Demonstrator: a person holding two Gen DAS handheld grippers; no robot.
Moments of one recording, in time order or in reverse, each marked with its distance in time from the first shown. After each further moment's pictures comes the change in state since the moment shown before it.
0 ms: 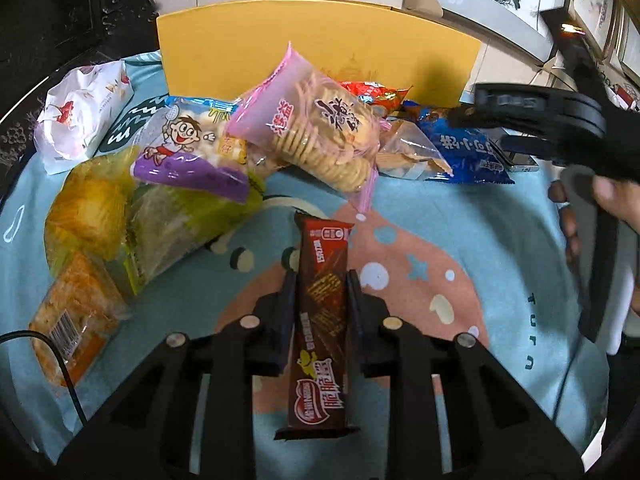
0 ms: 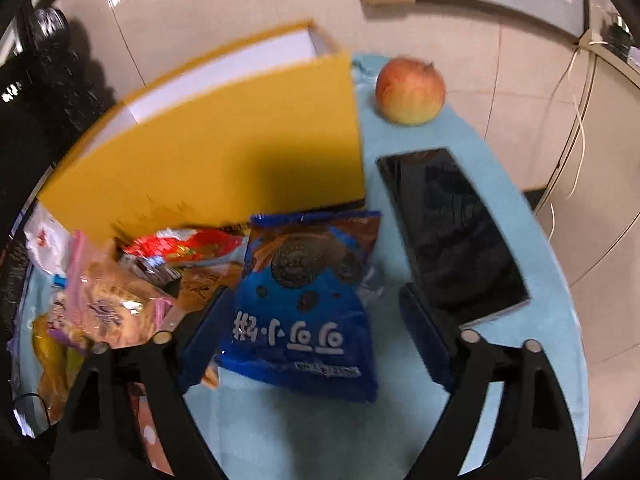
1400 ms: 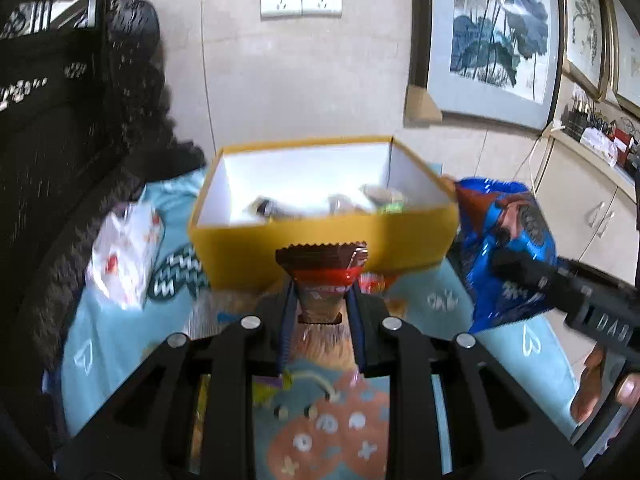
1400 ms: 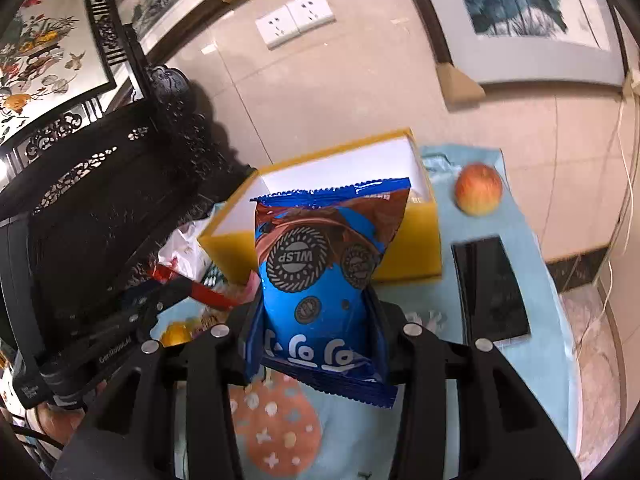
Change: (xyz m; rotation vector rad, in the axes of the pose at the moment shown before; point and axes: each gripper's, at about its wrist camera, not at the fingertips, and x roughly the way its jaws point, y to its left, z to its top) left arm -0.088 -0.017 0.123 0.033 -0.274 0.069; right arm -0.134 0.010 0.009 -0.095 -0.266 0.365
